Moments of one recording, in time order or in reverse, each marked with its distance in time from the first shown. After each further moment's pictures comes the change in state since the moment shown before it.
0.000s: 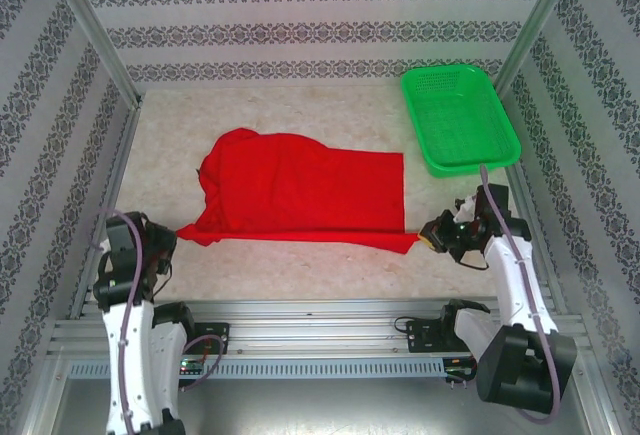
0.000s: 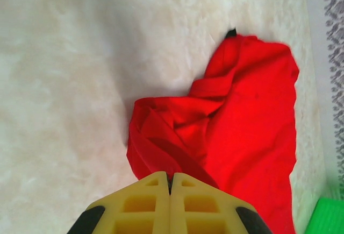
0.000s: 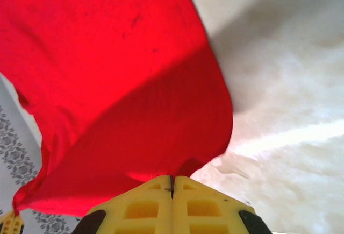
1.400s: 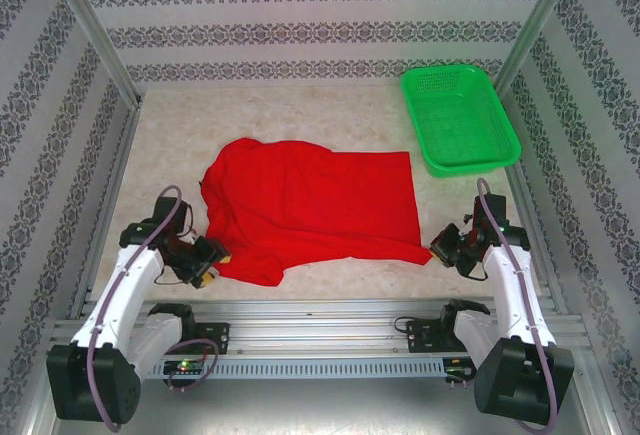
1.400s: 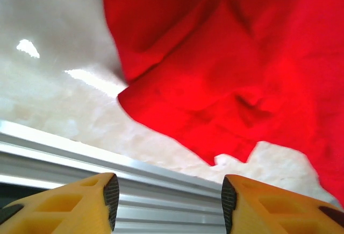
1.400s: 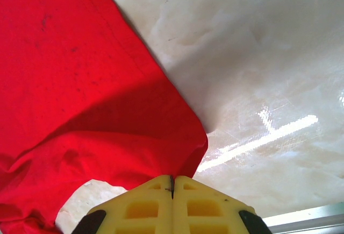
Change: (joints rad) left arm -0.321 0.441 0.004 -0.185 0.311 0.232; right arm 0.003 -0.048 -0.042 -0.074 0.247 0.035
